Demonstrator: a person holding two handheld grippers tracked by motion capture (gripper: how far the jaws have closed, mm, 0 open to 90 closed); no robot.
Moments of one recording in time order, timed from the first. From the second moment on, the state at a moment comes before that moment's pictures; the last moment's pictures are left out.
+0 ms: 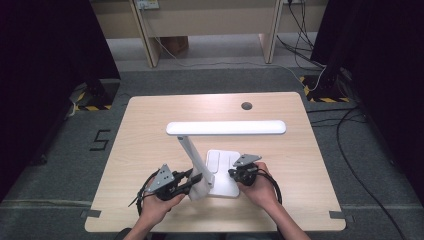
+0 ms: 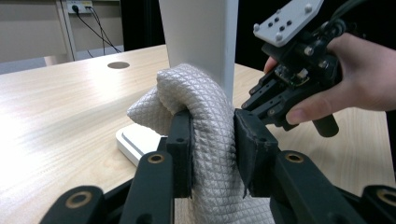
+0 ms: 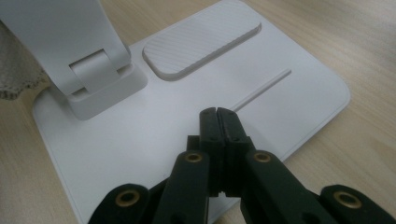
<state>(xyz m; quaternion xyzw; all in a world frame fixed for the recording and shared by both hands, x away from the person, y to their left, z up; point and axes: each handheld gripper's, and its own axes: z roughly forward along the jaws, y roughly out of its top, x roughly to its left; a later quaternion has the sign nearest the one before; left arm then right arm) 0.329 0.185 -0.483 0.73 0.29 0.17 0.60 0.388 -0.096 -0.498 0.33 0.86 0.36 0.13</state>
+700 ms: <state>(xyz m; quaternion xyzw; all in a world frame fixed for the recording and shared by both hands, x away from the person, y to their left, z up) 0.331 0.178 -0.502 0.75 0.29 0.15 0.58 0.387 -0.095 -0.498 0.33 0.86 0.37 0.13</state>
